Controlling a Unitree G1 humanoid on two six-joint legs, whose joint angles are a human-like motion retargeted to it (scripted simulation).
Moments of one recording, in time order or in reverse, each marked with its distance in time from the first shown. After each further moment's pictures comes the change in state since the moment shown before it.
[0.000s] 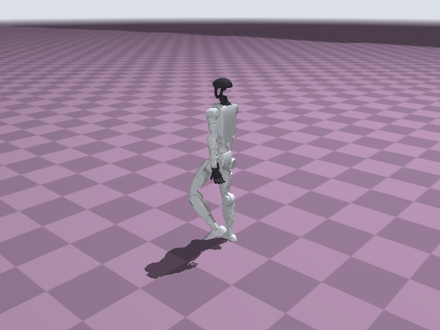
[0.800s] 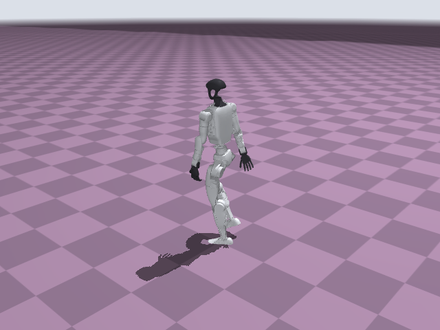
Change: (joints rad) left arm -0.306 0.022 -0.162 -0.142 -0.033 -0.014 0.041; right arm 0.190 -0.091 -0.184 0.205 -0.057 0.090 -0.065; waist -0.182 0.198 0.022; left_leg 0.423 0.018 -0.124 -0.951 -0.056 -0.079; right_leg -0.452 0.160 0.098 0.797 0.110 0.108
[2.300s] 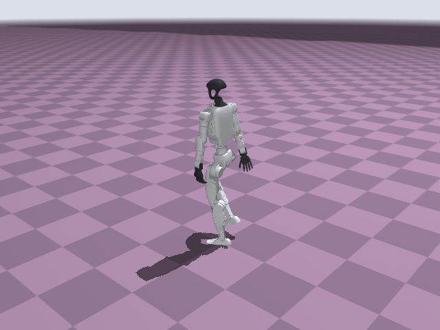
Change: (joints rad) left arm 0.043 0.028 0.000 0.101 0.052 0.006 -0.018; right arm -0.027 0.012 0.025 0.009 0.039 -0.001 0.038; waist 0.029 -0.017 0.010; left_leg 0.010 0.013 0.017 -0.011 0.011 0.002; right_leg -0.075 0.007 0.024 0.154 -0.034 -0.013
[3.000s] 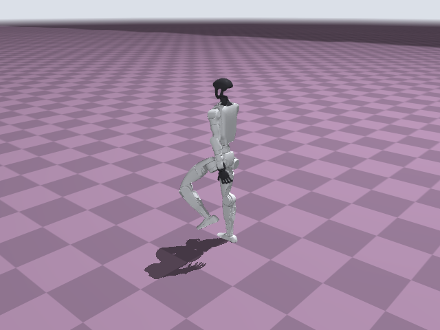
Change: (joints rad) left arm 0.323 -0.034 0.231 0.076 -0.008 0.011 -0.074; right arm -0.233 0.112 0.226 -0.296 -0.034 -0.101 0.053; waist 0.226 -0.233 -0.030; left_leg -0.747 0.138 0.146 1.346 -0.014 0.160; right_leg 0.473 -0.104 0.023 -0.905 -0.073 -0.153
